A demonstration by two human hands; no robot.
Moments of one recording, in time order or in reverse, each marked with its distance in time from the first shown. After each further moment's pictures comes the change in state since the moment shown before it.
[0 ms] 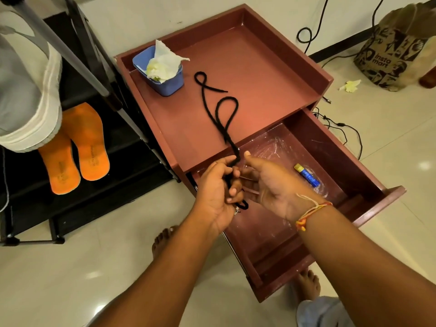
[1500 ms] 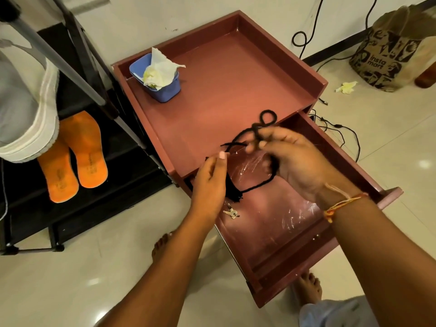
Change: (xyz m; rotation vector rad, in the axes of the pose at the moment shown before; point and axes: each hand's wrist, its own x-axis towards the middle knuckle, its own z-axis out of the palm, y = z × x) left_hand 0.006 0.007 -0.007 0.744 0.094 0.388; right_hand -0.013 -0.043 -0.034 -0.216 -0.174 -0.554
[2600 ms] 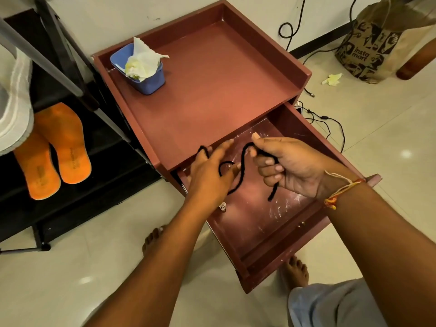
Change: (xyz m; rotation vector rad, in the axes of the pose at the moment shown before) left_hand 0.006 -0.007 0.012 0.510 -0.187 0.114; right_hand -0.016 -0.004 -0.020 0.105 -0.126 0.394
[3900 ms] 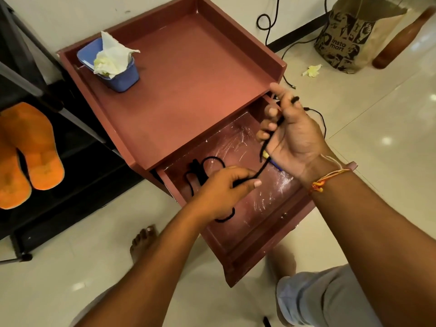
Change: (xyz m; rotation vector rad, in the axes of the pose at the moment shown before) left_hand -0.018 0.022 0.037 -0.127 -0.405 0.209; right_hand -0.002 -0.001 -0.059 0.220 0.320 -0.389
